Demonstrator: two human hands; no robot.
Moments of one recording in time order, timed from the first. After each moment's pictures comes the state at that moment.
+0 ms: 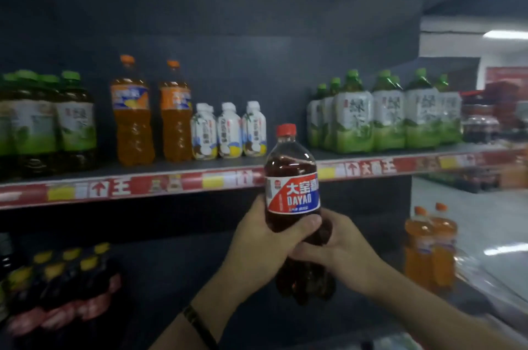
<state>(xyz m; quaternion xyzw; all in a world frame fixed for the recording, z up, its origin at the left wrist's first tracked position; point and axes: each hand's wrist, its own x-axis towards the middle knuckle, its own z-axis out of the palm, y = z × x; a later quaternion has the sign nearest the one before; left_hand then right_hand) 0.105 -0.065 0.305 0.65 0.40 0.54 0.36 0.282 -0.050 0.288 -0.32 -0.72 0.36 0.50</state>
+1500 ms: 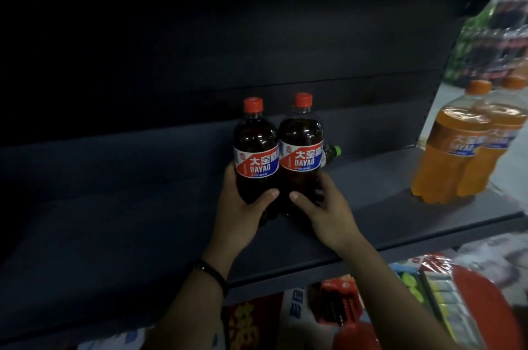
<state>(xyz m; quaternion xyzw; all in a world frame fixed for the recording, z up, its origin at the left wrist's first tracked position) 0.162 0.181 0.021 0.55 0.49 0.56 0.37 0.356 0.183 0.009 -0.52 -0.60 0.35 0.50</state>
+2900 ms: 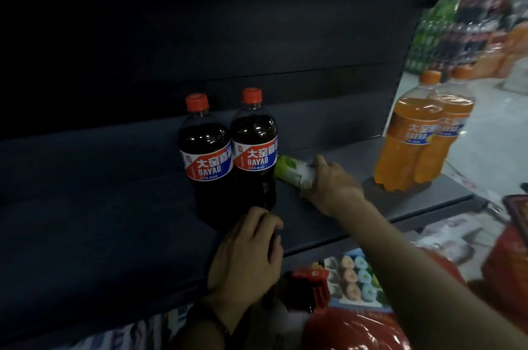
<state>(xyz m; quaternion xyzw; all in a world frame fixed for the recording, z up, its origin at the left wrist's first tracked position) 0.221 0.123 -0.027 0.81 0.50 0.32 0.03 0.438 0.225 0.027 -0.75 -0.65 0.09 0.13</state>
